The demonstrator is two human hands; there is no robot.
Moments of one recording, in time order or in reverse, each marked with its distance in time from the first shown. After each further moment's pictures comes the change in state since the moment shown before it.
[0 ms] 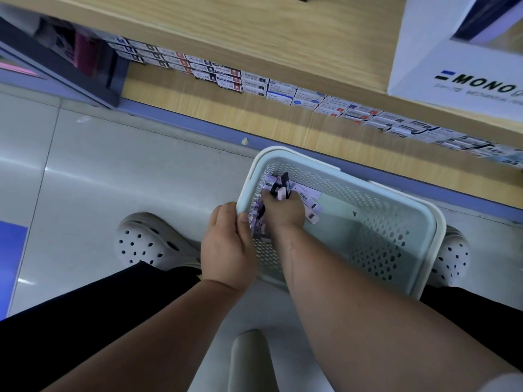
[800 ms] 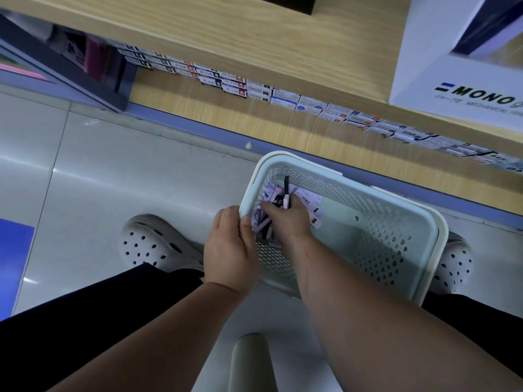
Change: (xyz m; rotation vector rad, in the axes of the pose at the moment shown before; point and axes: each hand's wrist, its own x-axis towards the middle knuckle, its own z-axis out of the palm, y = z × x) left_hand 0.000 -0.002 0.001 -0.010 0.001 -0.013; right_hand -0.005 0.008 -0.009 0.139 -0.204 0.000
